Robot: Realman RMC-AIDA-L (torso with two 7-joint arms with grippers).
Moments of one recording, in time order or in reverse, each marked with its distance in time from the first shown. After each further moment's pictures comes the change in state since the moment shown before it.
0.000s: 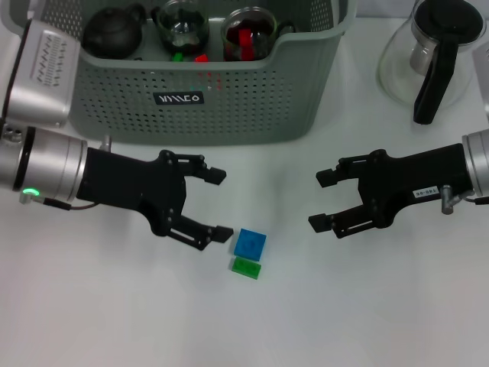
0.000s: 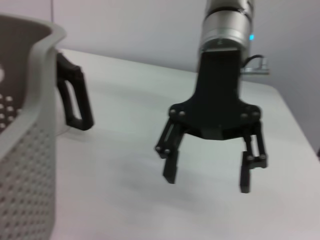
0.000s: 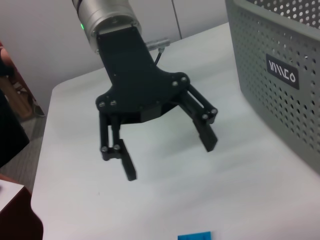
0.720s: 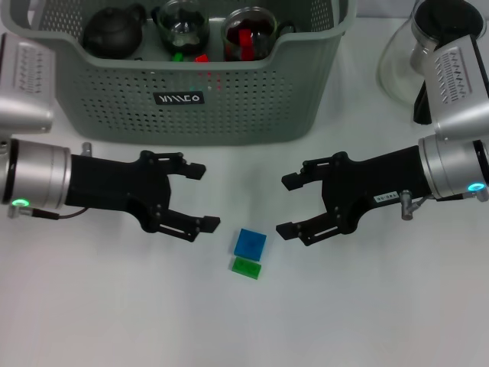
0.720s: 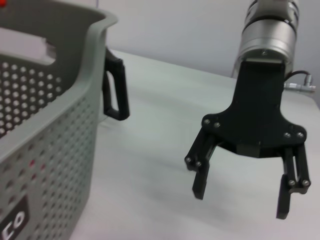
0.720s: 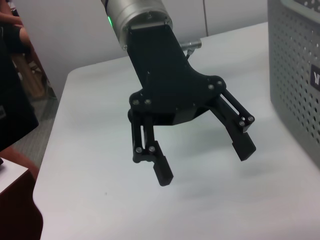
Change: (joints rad) left arm 0.059 -0.008 -0.037 0.000 -0.020 -0.058 -0.021; right arm 0.048 0.056 -0.036 0.018 -0.013 0.058 -0.085
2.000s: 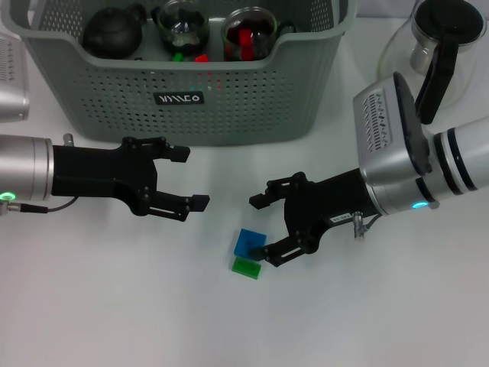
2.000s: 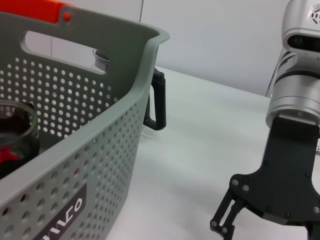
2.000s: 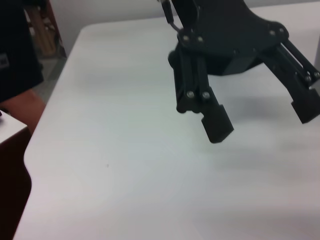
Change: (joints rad) left arm 0.009 0.002 -0.091 0.000 -0.002 -0.005 -0.015; right arm 0.094 0.011 -0.279 0.198 0.195 0.229 -0.156
